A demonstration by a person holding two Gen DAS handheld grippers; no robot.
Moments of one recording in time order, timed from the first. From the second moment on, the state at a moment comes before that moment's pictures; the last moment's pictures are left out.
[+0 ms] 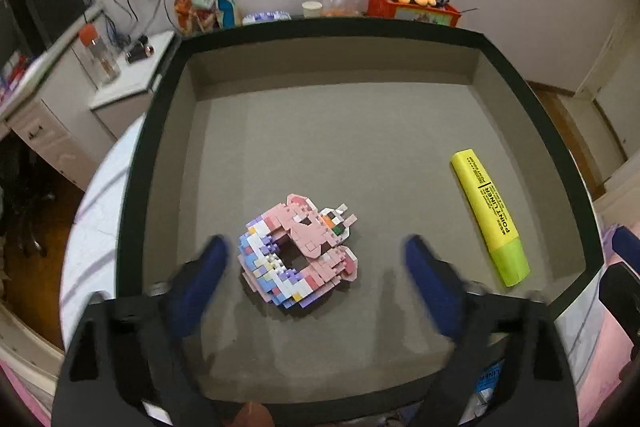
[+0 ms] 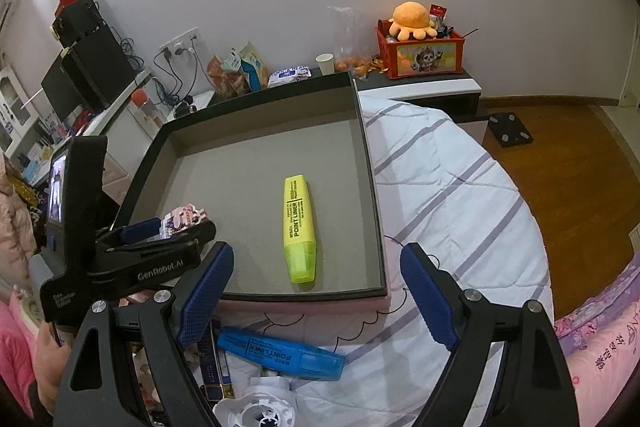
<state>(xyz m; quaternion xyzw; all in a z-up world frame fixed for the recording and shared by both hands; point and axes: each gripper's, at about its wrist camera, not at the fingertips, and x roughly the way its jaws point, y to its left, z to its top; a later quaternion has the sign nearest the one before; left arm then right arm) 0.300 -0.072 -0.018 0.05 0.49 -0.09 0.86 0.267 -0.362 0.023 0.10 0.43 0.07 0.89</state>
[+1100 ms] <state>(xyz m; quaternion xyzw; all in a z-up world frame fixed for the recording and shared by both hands) 0.114 0.001 0.025 0.01 0.41 -0.04 0.91 0.161 -0.315 0.004 0.04 0.46 0.07 0.89</state>
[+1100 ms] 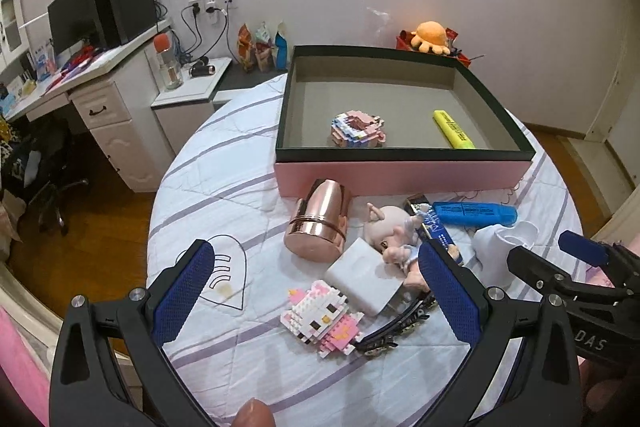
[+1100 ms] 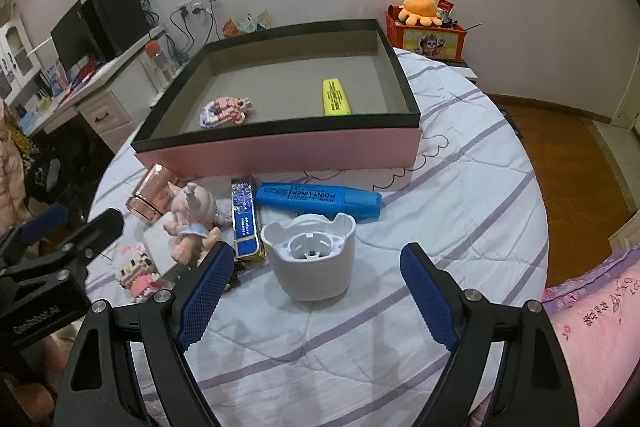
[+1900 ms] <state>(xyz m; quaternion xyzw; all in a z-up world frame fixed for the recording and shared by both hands) 0.132 0.002 0.017 0.00 0.42 -0.04 0.91 0.173 -0.311 -0.012 0.03 0.48 0.09 0.87</state>
